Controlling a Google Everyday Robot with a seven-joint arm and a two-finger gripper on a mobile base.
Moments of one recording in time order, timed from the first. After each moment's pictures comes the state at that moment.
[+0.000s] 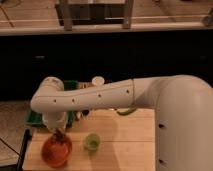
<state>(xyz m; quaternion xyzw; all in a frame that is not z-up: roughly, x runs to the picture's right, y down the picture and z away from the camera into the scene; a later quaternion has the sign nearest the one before) -0.223 0.190 0.661 -0.20 -0.30 -0.65 0.67</state>
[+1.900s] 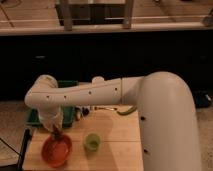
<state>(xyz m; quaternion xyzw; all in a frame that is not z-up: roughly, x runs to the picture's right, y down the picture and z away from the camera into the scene) -0.241 0.187 0.683 -0.20 -0.31 -0.70 0.61</state>
